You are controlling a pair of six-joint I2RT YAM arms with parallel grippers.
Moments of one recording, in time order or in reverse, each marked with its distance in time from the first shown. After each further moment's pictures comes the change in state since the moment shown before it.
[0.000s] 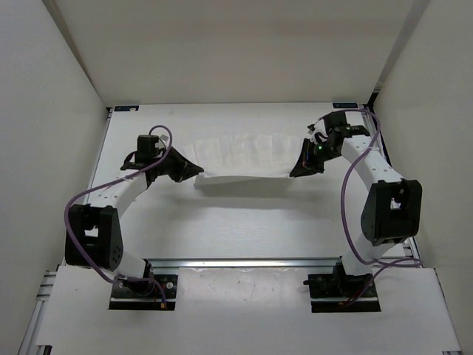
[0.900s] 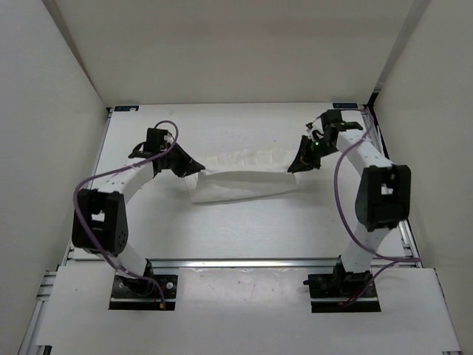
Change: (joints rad) left arm -0.060 0.047 0.094 -0.135 -0.138 0.028; right arm -0.016 0.042 -0.027 0.038 -0.013 0.026
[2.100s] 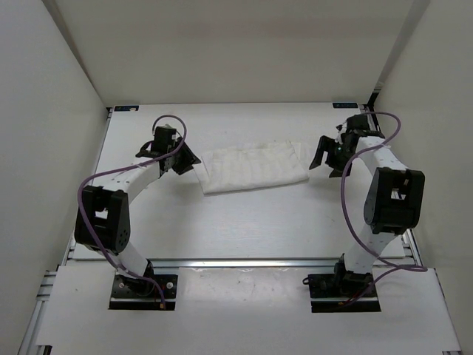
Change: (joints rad) left arm -0.060 0.097 0.060 0.100 -0.321 0.123; right arm -0.154 0.058 -0.014 0.143 0.298 -0.091
